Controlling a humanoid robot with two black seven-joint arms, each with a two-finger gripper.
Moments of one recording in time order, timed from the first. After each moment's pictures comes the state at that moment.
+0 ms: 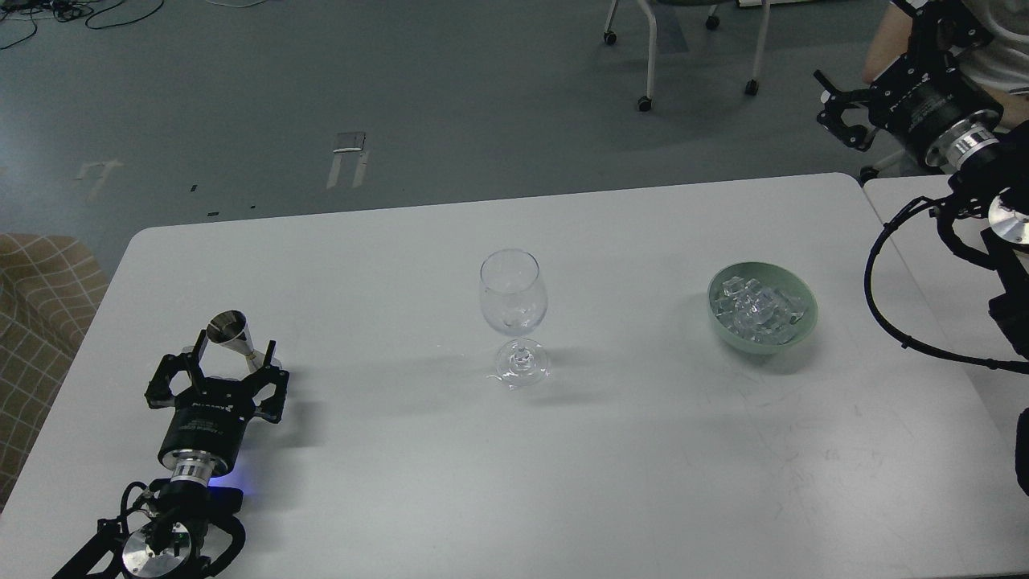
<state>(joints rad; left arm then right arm) -0.02 0.28 -1.19 -0.94 -0.26 -0.49 -0.24 0.78 -0.38 1.28 0.67 -0.26 0.42 -0.11</state>
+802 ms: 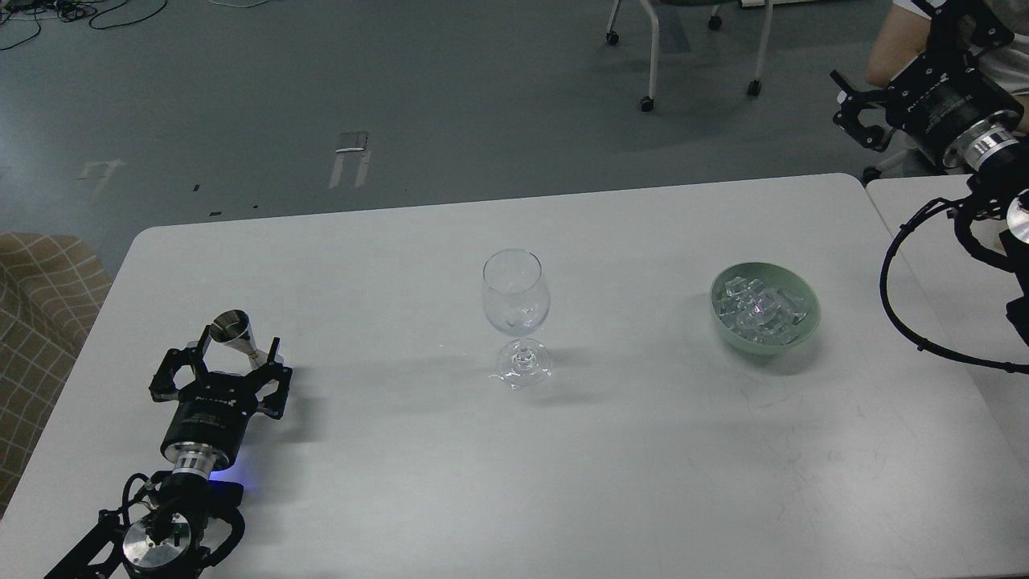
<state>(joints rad) -0.05 0.27 -1.20 -0.90 -0.27 -0.49 -0.19 0.76 -0.40 1.28 0.69 -0.26 0.42 -0.11</state>
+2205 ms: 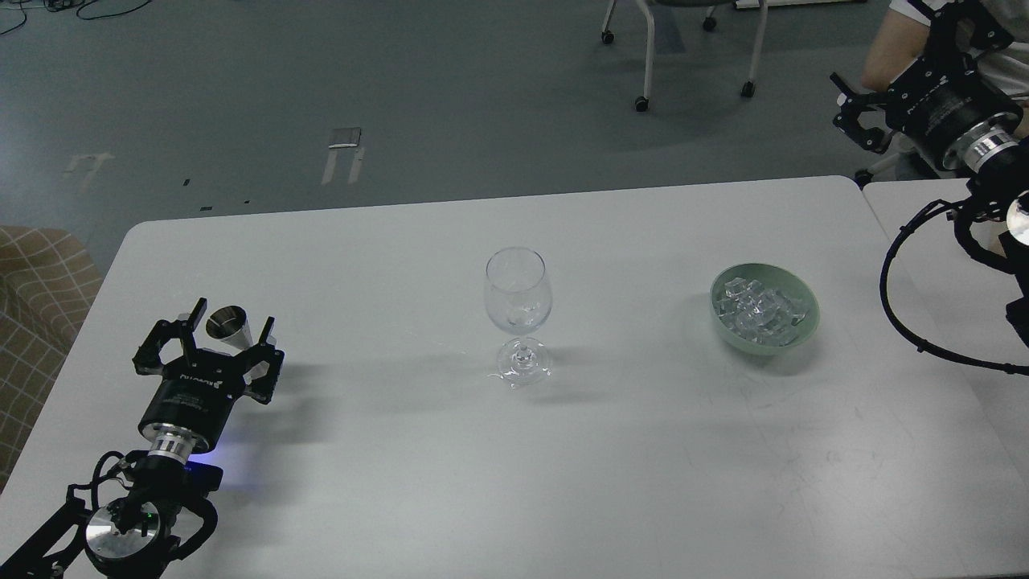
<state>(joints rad) -0.01 0.39 -1.20 -1.15 -0.27 -0.42 -0.16 0.76 -0.40 1.28 0.68 -0.26 0.43 -0.11</state>
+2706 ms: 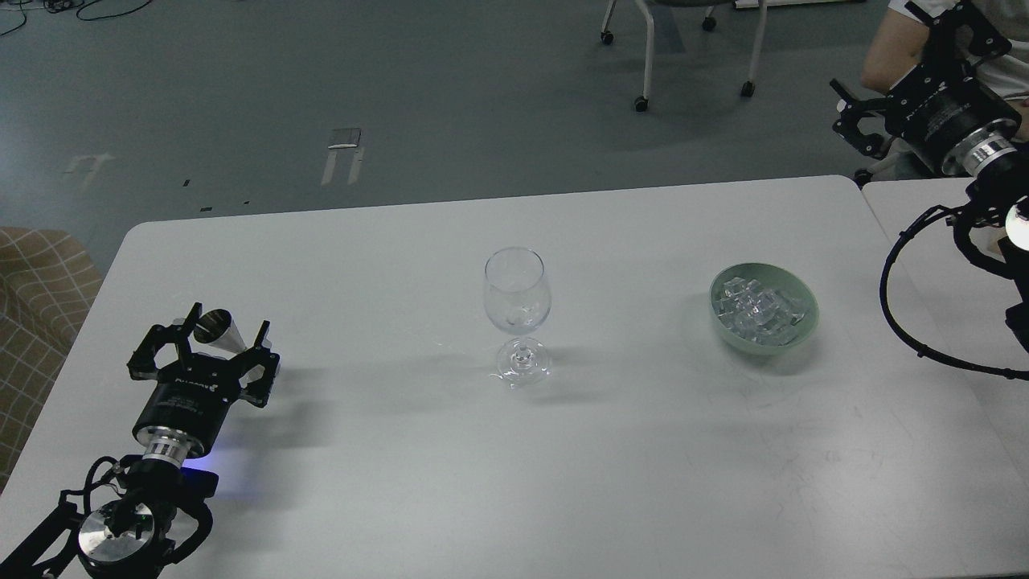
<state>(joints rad) 0.03 0.39 -1.26 -1.18 -0.27 -0.37 -0.15 0.74 -0.40 1.28 0.68 -0.26 0.42 -0.10</state>
